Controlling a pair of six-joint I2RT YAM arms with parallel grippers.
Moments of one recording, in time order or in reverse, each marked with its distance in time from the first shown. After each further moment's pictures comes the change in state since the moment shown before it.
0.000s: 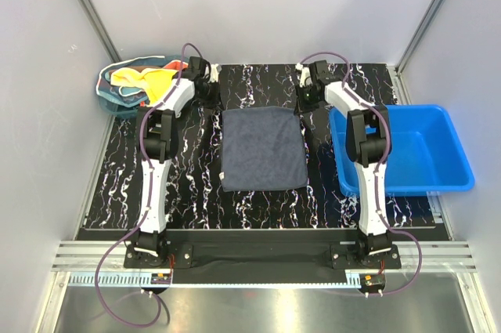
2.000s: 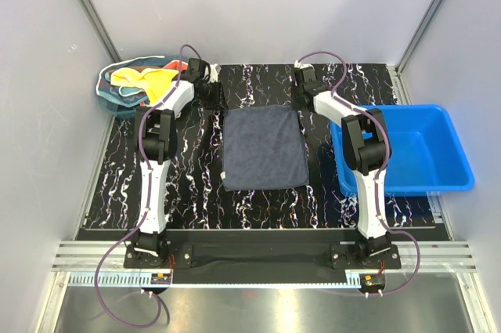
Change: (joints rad) left arm 0.001 -0.039 -0.083 0.088 0.029 -0.061; right arm 0.115 -0.150 -0.256 0.326 0.467 0.197
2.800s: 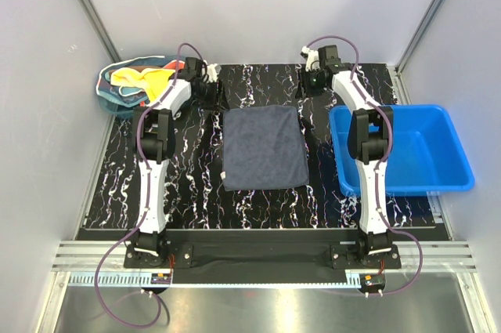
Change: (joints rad) left arm 0.018 -0.004 0.010 -0.026 0.087 0.096; right arm -0.159 0.145 0.393 -0.333 -0.485 -0.243
